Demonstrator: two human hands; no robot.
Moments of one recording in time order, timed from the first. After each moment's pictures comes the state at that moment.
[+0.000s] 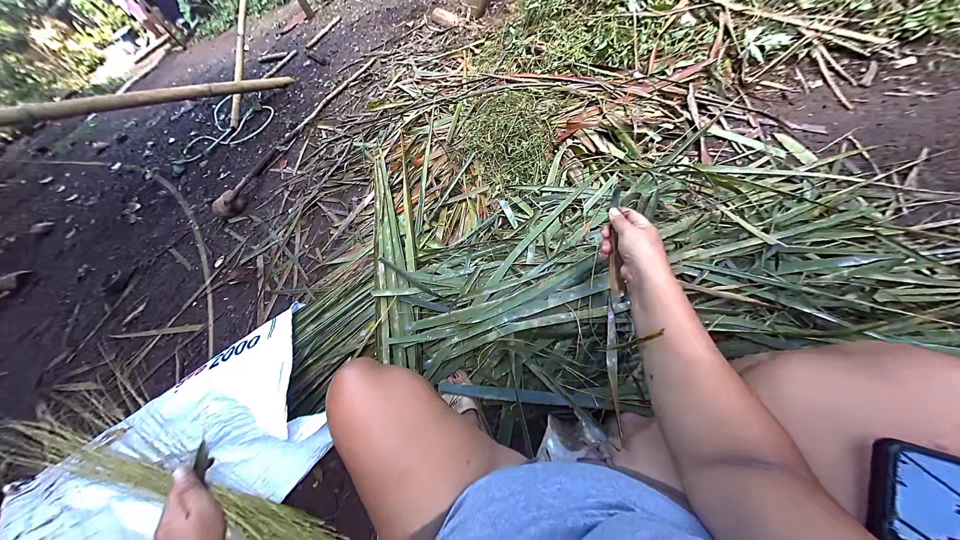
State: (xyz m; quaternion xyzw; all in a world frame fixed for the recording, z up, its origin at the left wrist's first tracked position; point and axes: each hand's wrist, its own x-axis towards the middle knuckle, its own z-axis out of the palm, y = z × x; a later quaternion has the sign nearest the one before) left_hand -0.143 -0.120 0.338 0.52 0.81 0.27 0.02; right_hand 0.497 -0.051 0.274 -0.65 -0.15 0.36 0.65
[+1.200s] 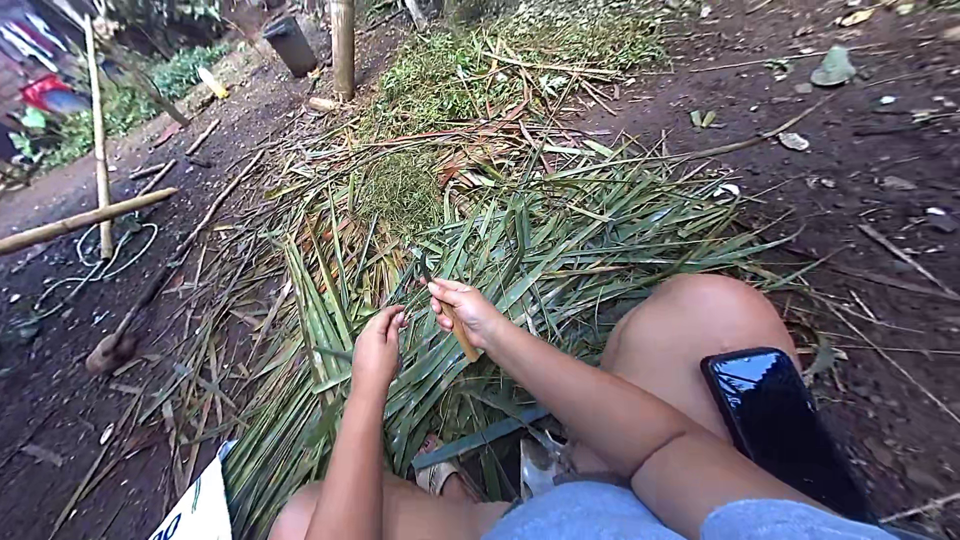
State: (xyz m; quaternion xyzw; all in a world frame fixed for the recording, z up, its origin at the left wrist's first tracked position) left_hand 0.238 0.020 0.348 0.86 0.40 0.16 0.27; right_hand 0.396 -0.057 0.316 -0.39 -0.12 0.59 0.70
